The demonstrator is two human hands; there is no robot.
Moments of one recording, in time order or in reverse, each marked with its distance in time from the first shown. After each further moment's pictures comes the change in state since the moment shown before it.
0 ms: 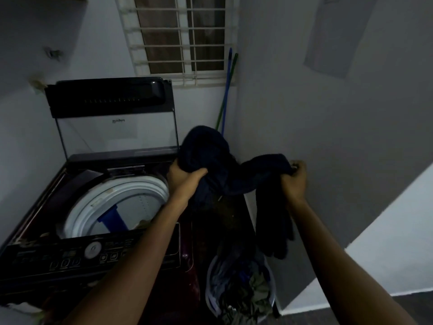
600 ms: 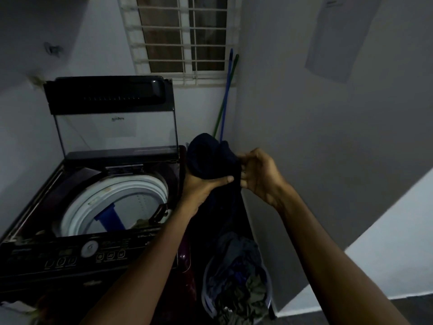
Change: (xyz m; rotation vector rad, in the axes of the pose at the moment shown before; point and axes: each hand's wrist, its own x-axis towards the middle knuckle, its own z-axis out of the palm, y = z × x) left_hand -0.025 0.002 0.021 -0.252 -0.309 -0.017; right_hand -0.032 -0.076 0.035 0.425 -0.881 0.345
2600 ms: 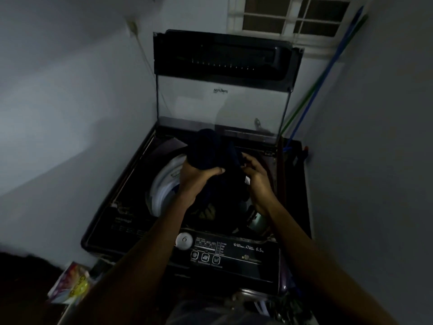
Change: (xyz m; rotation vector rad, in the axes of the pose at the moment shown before) left_hand 0.102 -0.046 -0.305 0.202 0.455 -0.100; right_hand 0.223 0.162 0.203 -0.163 0.109 -0.004
